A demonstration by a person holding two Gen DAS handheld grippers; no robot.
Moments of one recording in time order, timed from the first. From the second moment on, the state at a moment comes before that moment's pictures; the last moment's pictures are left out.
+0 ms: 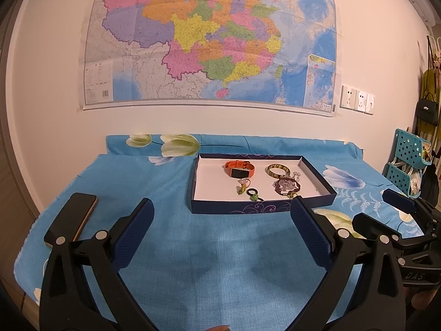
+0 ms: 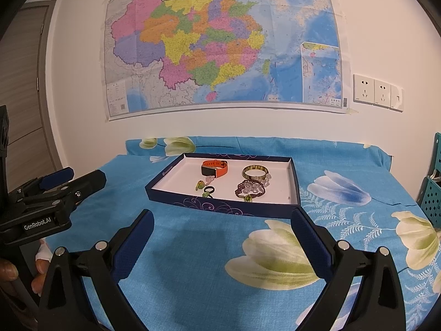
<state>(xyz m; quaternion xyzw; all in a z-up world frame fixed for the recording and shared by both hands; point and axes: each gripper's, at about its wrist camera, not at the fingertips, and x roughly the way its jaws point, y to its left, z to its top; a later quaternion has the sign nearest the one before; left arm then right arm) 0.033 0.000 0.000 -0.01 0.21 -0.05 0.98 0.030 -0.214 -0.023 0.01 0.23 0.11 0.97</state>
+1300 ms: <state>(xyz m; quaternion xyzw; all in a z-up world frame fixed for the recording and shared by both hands) 0.031 -0.001 -0.005 -0.01 0.21 -0.05 0.98 0.029 -0.215 -0.024 0.02 0.23 0.11 0.97</state>
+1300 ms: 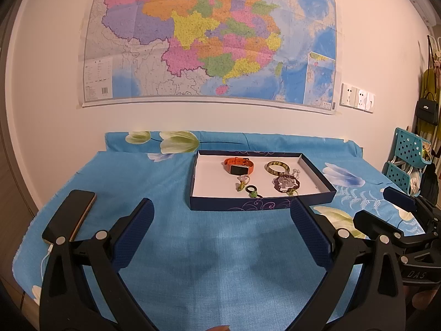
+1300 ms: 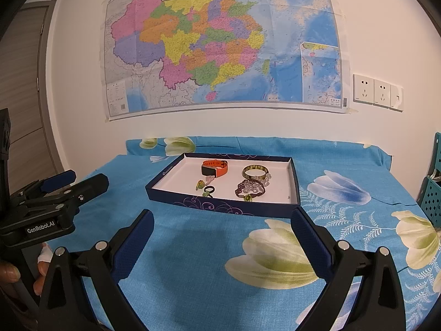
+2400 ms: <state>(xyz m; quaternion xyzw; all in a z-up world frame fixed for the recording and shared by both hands) 0.033 -0.002 -0.009 -0.01 0.21 -0.05 0.98 0.030 -0.217 -0.025 0.02 0.22 0.11 0.97</state>
